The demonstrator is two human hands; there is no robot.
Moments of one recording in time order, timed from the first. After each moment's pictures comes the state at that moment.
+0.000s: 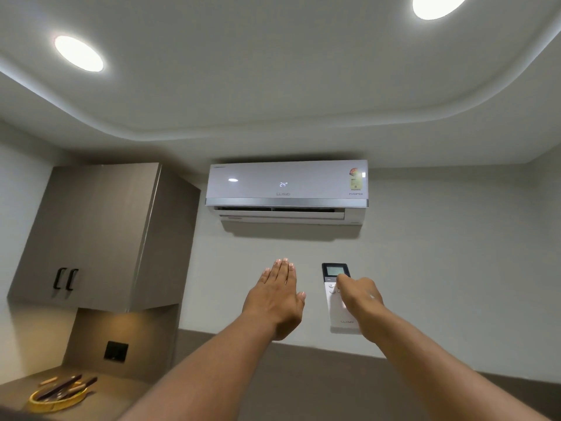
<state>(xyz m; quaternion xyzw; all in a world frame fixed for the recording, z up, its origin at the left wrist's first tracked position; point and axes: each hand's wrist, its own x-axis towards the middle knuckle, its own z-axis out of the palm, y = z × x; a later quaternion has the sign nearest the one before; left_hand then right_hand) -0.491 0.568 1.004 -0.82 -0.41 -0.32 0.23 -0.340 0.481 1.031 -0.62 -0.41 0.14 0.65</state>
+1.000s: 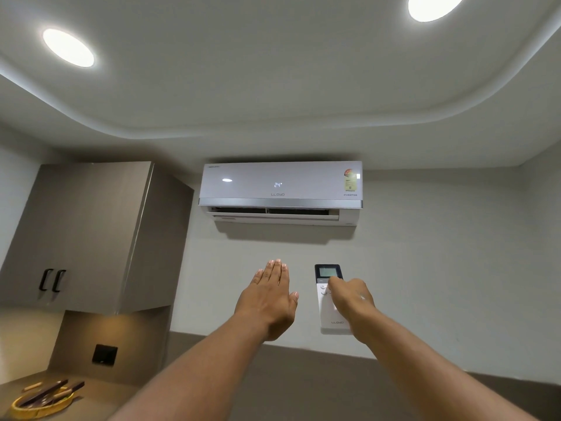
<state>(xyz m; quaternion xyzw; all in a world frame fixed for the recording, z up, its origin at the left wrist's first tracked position) -0.486 0.586 1.004 -0.82 -0.41 -0.33 0.23 -0.343 0.488 1.031 -0.63 -0.42 0.14 0.64</state>
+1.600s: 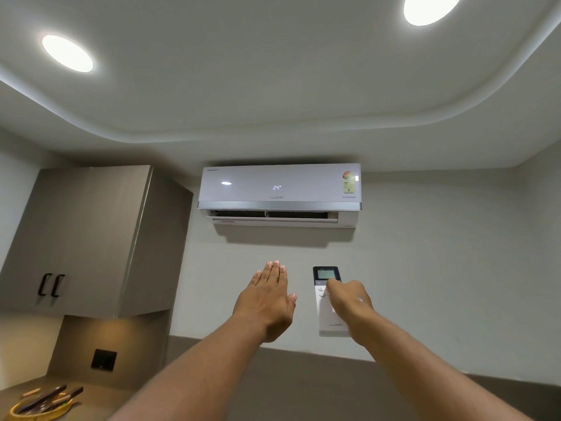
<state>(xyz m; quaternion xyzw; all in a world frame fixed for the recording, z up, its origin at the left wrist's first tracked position) -0.489 0.583 1.008 -0.82 -0.42 -0.32 0.24 -0.345 0.486 1.032 -0.63 -0.43 0.13 0.63</state>
